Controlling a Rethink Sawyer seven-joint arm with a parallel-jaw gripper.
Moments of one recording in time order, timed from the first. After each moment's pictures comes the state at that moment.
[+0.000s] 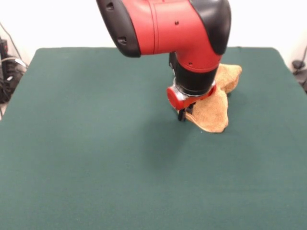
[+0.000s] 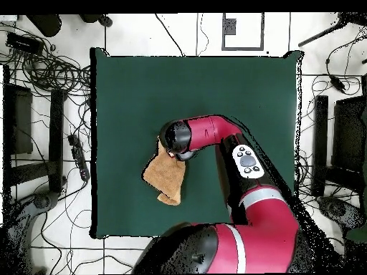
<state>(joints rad) -0.30 -0.35 0.31 1.39 -0.49 0.83 1.44</state>
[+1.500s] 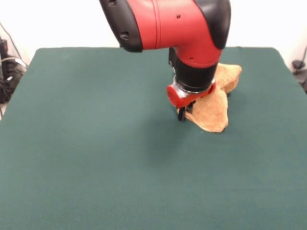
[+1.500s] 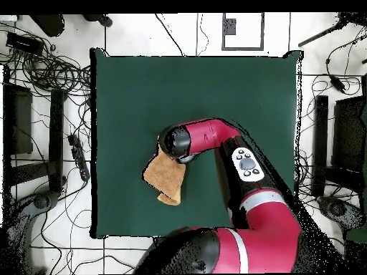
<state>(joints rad) -0.30 -0.38 0.32 1.45 -0.53 0.75 1.44</state>
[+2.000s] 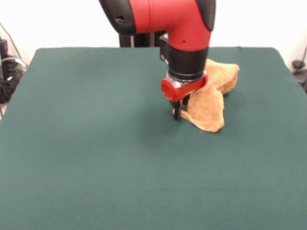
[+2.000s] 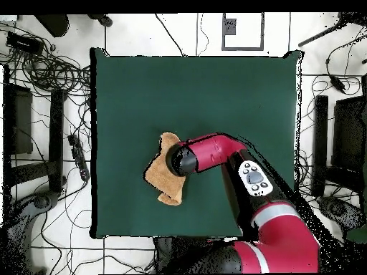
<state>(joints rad) -0.37 -0.46 0.33 1.62 -0.68 0.44 1.44</state>
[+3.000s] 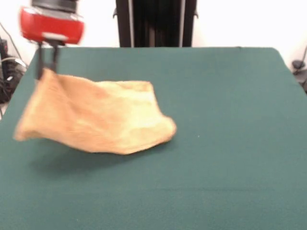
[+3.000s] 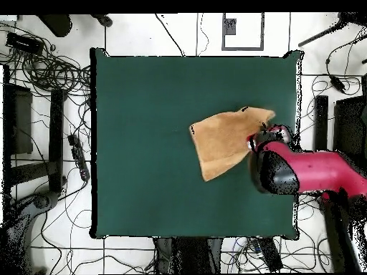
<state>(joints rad) -0.78 -0.80 0.46 1.70 -0.80 0.33 1.43</state>
